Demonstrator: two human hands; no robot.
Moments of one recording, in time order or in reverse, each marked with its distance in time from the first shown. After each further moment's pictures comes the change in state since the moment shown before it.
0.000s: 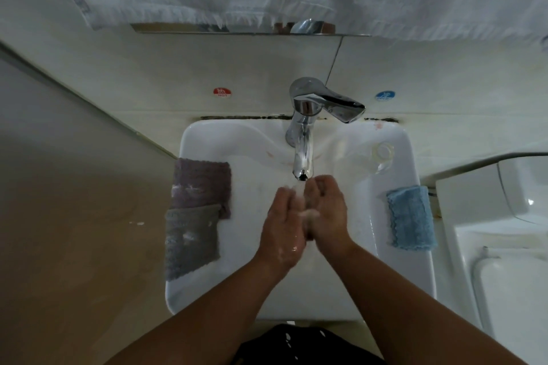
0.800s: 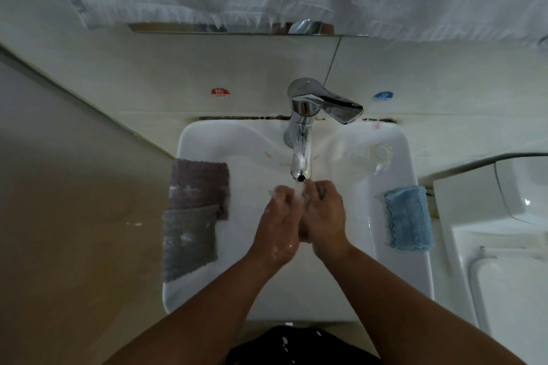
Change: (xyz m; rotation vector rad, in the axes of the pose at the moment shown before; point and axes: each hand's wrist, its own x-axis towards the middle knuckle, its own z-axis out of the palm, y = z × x) left_hand 0.012 -0.007 -0.005 0.242 -0.048 0.082; right_hand 0.001 0.005 0.003 0.020 0.040 0.035
